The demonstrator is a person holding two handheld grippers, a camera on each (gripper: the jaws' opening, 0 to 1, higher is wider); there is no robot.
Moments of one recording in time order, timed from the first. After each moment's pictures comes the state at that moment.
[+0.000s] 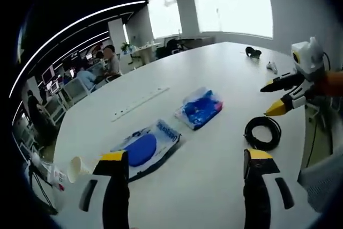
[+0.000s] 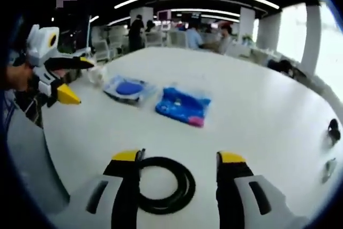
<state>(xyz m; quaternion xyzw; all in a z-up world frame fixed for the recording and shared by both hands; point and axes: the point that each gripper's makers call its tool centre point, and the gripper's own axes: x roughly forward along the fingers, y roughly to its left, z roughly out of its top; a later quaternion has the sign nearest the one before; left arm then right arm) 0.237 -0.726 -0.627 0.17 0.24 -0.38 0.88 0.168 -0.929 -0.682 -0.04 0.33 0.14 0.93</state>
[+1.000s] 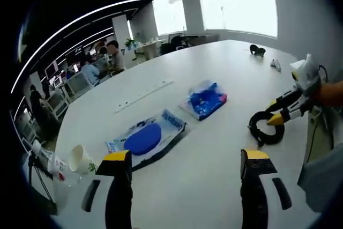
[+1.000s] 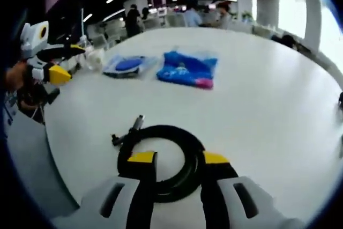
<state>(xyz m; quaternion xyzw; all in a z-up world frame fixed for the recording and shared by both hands) 0.232 -0.700 -0.638 0.17 0.26 -0.36 0.88 0.146 -0.925 -0.734 0.00 0.38 0.14 0.91</state>
